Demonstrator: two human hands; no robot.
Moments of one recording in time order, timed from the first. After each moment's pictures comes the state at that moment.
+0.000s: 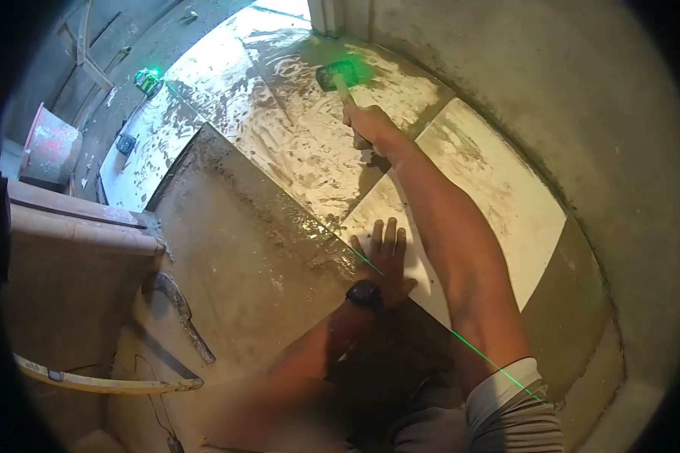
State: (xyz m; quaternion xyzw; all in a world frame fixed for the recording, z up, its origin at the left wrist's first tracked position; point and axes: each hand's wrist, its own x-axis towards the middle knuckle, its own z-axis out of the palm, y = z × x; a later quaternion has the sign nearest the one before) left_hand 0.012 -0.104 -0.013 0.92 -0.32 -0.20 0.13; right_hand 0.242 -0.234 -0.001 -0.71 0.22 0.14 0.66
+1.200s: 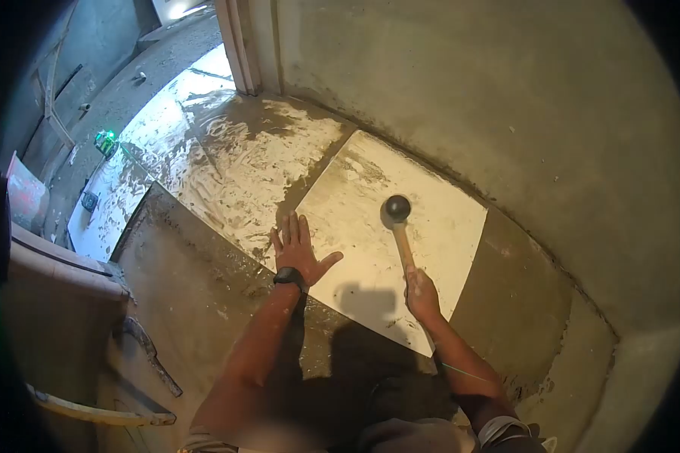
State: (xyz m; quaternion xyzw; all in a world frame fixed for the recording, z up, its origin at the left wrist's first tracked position) left_hand 0.062 -0.133 -0.050 0.95 -0.27 -0.06 0.15; right_hand -0.145 -0.346 -0.017 -0.80 0.37 -0.01 0.48
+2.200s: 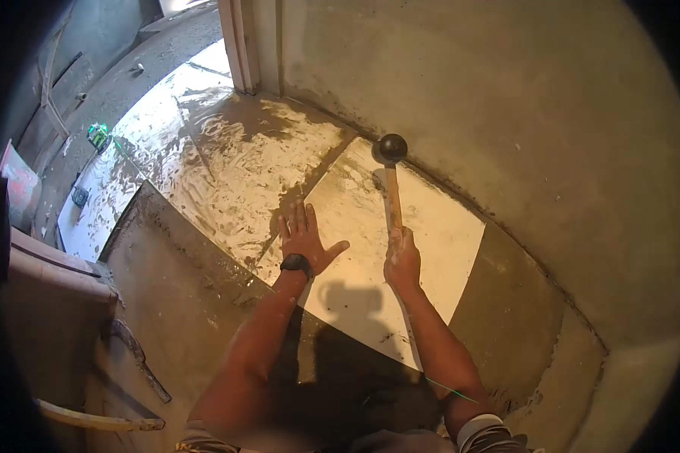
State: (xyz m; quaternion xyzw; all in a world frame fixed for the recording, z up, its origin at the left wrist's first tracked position) left_hand 0.097 -0.179 -0.050 0.95 -0.27 -0.05 0.14; right_hand -0.035 -0.353 -0.011 -0.88 0.28 -0.19 0.34
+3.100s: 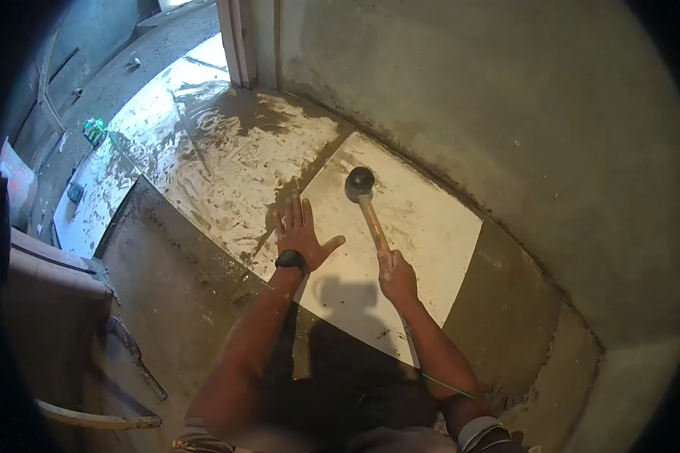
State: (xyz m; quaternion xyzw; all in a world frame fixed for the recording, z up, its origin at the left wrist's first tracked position) left_hand 0.097 -0.178 -0.055 0.95 -0.27 -0.06 0.15; right_hand -0.071 -0.343 -0.026 -0.90 0.31 -0.11 0.30
